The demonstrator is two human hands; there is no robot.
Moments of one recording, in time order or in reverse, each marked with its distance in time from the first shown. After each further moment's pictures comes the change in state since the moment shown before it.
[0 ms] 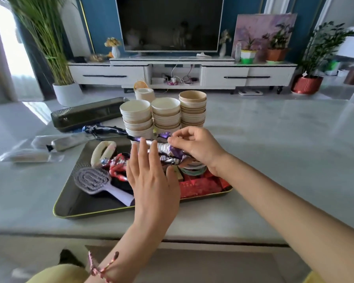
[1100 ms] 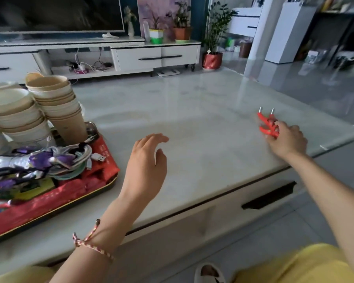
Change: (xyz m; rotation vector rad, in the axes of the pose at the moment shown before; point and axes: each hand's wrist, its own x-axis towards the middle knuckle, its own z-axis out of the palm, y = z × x) left_hand -0.030 0.139 0.111 -0.370 -0.432 0.341; right_hand -0.172 0.143 -0.375 -1.093 0.936 0.609
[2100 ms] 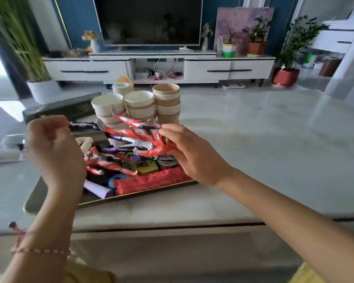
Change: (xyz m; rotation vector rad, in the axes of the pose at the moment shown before) left_hand -0.044 -0.121 -0.233 -0.043 0.973 -0.455; right_hand -0.221 -0.295 -0.015 0.684 -0.062 -1.571
